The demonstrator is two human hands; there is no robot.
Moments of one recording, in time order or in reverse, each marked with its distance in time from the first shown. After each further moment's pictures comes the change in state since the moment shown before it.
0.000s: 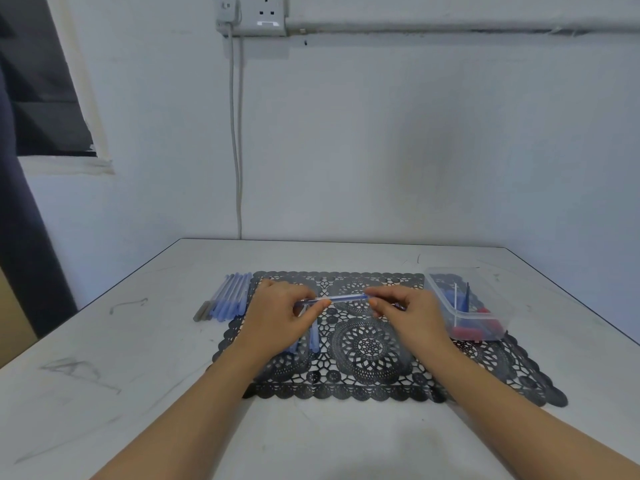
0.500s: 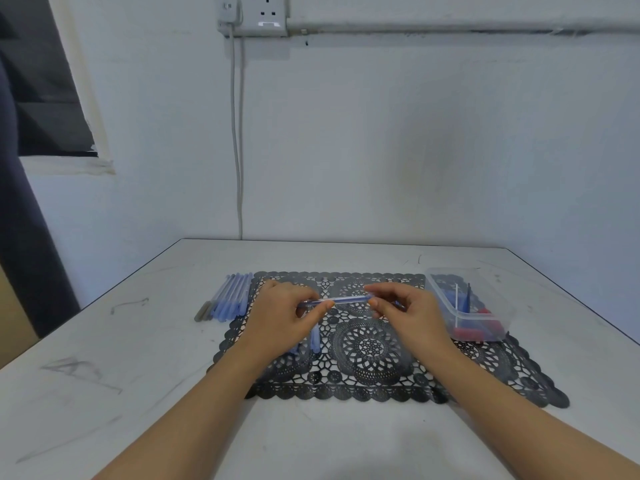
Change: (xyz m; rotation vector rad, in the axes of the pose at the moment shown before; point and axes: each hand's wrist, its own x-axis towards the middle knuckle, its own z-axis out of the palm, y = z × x) left_hand -0.001 0.002 0.001 -0.011 -0.016 0.001; right_hand -0.001 0.001 0.000 0.029 -0.015 -0.052
